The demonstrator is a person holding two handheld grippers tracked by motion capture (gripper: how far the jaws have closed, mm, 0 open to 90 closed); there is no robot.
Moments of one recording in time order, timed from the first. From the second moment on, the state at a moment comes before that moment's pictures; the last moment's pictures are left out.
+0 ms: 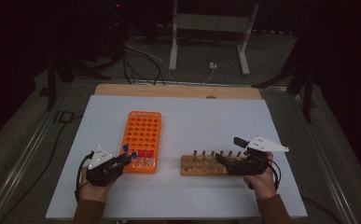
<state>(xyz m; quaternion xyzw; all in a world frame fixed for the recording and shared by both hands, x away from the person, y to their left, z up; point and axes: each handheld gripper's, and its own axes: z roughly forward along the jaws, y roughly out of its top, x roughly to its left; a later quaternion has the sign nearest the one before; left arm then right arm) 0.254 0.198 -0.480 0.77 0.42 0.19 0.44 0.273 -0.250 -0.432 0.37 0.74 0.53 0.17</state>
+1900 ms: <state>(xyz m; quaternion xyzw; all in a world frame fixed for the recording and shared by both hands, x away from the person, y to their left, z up) 0.239 0.202 -0.459 0.72 0.42 0.20 0.52 0.272 -0.208 -0.464 0.30 0.81 0.48 0.15</state>
